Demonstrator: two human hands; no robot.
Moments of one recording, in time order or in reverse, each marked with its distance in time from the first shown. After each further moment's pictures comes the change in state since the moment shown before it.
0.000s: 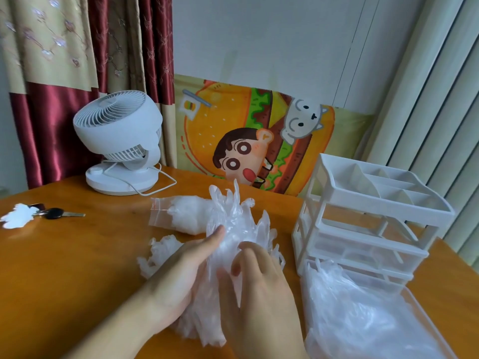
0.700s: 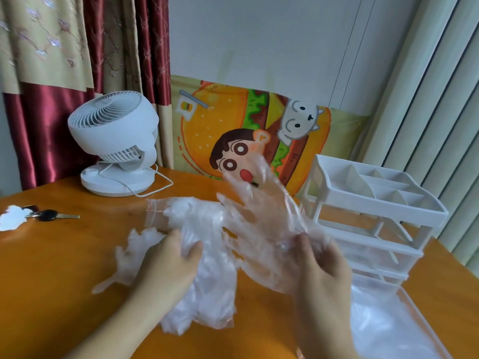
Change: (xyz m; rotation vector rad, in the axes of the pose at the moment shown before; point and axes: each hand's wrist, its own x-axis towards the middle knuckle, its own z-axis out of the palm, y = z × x) left_hand -0.003 -0.003 -0.012 0.772 0.458 0.209; right_hand 0.024 0.031 -0.046 0.869 0.366 0.712
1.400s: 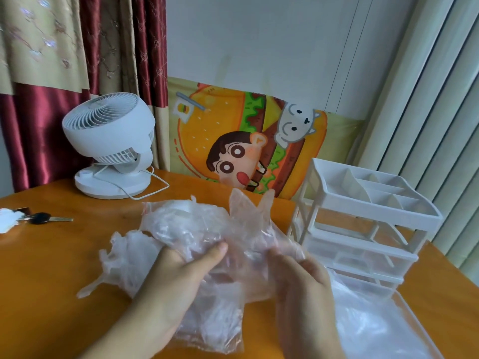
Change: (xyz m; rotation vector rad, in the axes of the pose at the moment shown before) left_hand -0.029 0.032 -0.002 -0.821 -0.225 -0.134; right_hand -0.004 0.007 0.007 0.269 -0.253 0.222
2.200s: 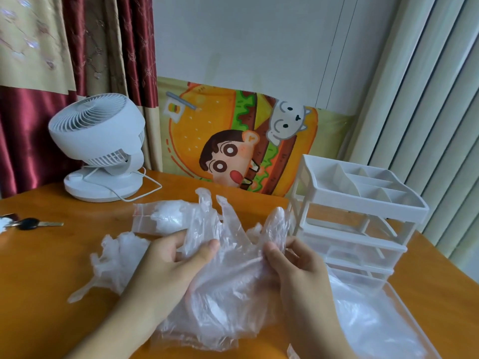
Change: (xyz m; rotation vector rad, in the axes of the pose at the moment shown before) left_hand 0.003 0.004 -0.010 0.262 -0.037 0.161; right_hand 0.006 -0.007 -0.017 -0.286 0.035 -0.029
